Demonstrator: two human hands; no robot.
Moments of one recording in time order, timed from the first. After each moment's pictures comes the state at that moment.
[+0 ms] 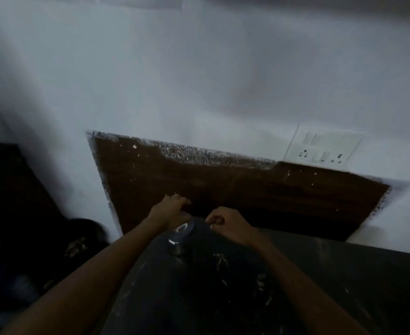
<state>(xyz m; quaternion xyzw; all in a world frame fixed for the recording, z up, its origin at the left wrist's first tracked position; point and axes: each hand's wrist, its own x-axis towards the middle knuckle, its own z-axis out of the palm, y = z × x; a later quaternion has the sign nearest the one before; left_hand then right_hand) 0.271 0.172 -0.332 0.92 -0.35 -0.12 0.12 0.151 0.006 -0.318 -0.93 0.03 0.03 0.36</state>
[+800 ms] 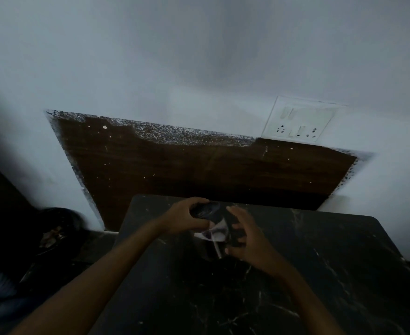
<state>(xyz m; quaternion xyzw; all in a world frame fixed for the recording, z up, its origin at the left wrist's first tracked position) 0.207 0.137 -0.347 0.77 -0.37 -0.34 0.38 0.034 -0.014 -0.341 -0.86 0.12 0.00 0.50</state>
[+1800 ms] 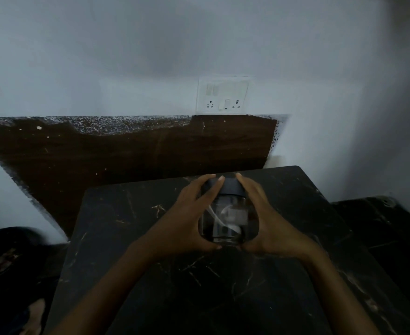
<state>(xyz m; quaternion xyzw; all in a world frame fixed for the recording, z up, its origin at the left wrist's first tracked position) 0.013 0.136 -0.266 0.70 -0.65 -0.12 0.28 -0.145 -0.015 -0.252 -0.89 0.11 -0.08 0.44</state>
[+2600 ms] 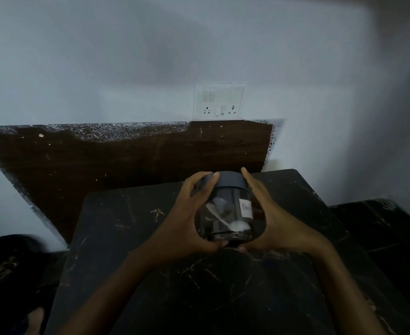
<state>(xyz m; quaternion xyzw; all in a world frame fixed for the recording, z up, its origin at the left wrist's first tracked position) -0.005 0.142 -0.255 0.66 -0.61 -0.13 0.42 -0.162 -0.016 -0.230 -0.88 0.13 -0.05 0.45</state>
